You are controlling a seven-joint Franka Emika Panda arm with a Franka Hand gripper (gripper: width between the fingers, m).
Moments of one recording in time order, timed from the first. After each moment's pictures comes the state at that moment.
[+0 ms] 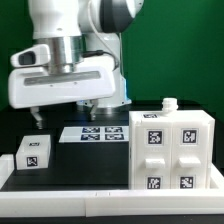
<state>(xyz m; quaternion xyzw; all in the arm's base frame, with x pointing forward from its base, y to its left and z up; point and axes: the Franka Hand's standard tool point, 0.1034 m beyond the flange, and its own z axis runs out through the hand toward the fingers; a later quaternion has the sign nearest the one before) 0.450 -0.127 0.069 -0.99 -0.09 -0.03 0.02</state>
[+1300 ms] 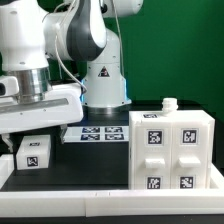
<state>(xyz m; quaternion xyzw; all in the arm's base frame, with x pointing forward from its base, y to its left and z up) 0.431 -0.165 0.013 -0.99 -0.13 -0.01 0.02</state>
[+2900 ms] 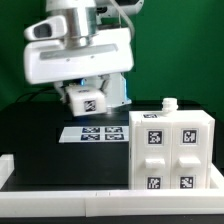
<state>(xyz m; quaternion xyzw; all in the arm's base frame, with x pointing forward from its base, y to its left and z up) 0.482 -0.040 0.140 -0.99 -0.09 -0.01 0.05</state>
